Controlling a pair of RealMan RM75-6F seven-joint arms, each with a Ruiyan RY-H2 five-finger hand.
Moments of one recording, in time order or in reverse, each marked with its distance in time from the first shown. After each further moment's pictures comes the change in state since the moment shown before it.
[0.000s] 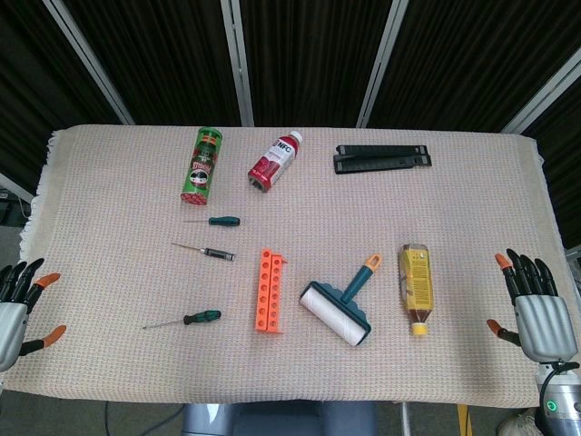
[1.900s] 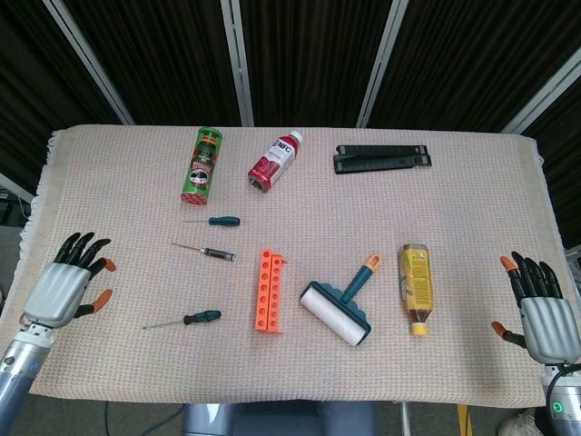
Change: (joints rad) left arm -0.239 -0.036 -0.098 -0.017 -0.025 -0.303 0.091; right arm -0.009 -0.002 -0.013 0.045 0.006 0.003 0.057
